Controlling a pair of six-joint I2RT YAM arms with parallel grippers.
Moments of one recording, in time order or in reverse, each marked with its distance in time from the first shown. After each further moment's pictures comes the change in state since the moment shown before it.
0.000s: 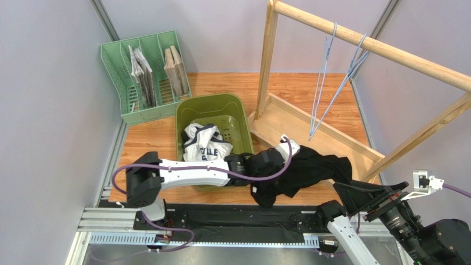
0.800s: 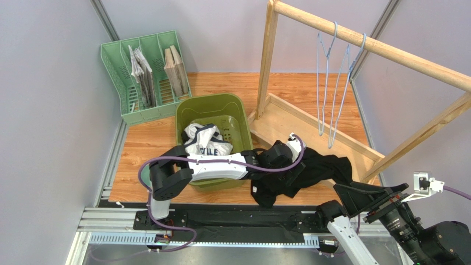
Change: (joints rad) left arm 0.060 0.242 0.129 0.061 0.122 -0.001; right arm 0.000 -0.014 -0.006 0.000 -0.002 0.007
